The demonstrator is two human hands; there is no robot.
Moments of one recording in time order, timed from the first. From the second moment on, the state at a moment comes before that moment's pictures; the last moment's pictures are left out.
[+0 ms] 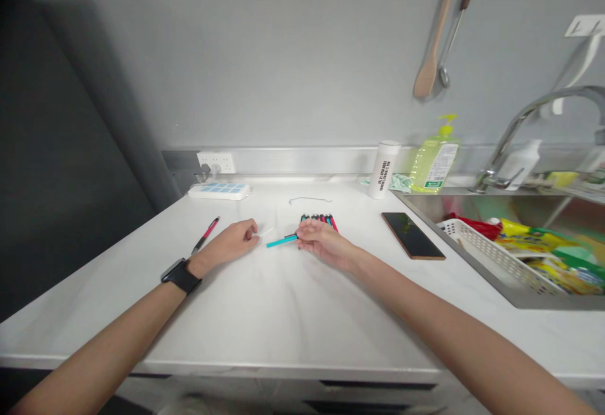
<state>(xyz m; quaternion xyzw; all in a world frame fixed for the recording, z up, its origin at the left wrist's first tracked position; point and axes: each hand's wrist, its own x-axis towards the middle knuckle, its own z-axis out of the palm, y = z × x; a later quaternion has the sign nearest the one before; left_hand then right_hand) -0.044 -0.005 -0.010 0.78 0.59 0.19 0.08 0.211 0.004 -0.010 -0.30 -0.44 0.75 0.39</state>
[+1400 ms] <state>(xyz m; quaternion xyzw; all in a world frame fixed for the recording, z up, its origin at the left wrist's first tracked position) -0.044 -0.005 -0.009 0.79 0.58 0.19 0.09 0.212 0.000 -0.012 -0.30 -0.48 0.76 0.32</state>
